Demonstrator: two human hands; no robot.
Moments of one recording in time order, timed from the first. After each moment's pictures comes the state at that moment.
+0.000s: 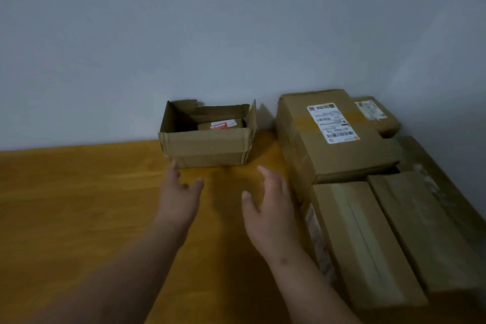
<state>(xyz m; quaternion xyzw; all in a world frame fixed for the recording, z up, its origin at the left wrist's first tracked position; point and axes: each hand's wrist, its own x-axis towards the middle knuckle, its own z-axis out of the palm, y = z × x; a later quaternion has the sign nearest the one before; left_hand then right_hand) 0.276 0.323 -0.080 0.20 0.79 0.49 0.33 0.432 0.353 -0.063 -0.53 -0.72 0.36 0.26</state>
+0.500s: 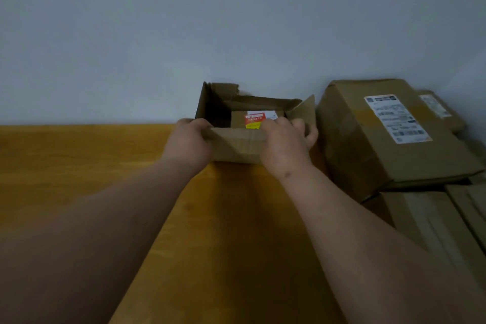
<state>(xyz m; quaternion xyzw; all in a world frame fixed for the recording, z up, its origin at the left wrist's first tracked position) 0.152 0.385 -0.100 0.43 0.85 0.24 0.19 0.312 0.452 -0.078 -0.54 -0.84 0.10 0.05</state>
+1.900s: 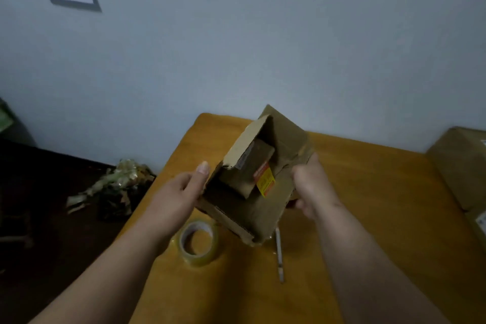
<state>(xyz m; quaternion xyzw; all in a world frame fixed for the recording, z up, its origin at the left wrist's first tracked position) 0.004 -0.194 0.047 0.23 0.80 0.47 0.30 0.124 -0.003 0.039 -0.51 -0.58 0.61 0.19</state>
